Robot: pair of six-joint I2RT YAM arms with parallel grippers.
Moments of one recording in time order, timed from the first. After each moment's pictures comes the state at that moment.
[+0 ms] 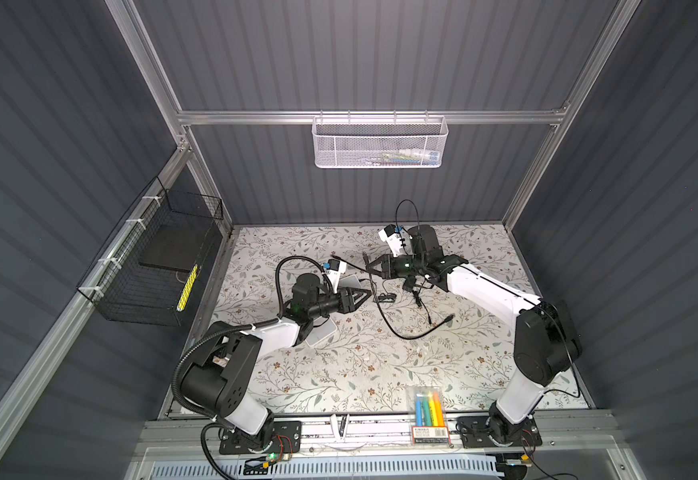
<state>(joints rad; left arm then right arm) -0.48 1.58 0.66 0.68 0.70 -0.67 0.51 1.75 1.33 -0.17 -0.62 0.45</state>
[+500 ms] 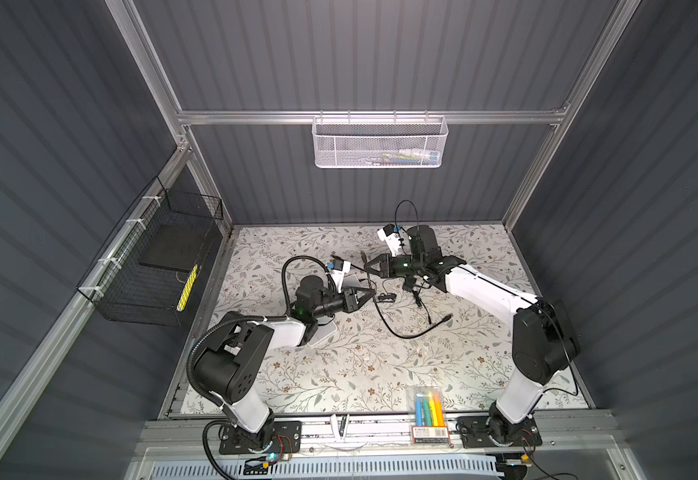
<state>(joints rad) -0.51 1.67 0.66 0.86 0.73 -0.76 0.52 1.76 1.32 -0.12 -0.63 0.48</state>
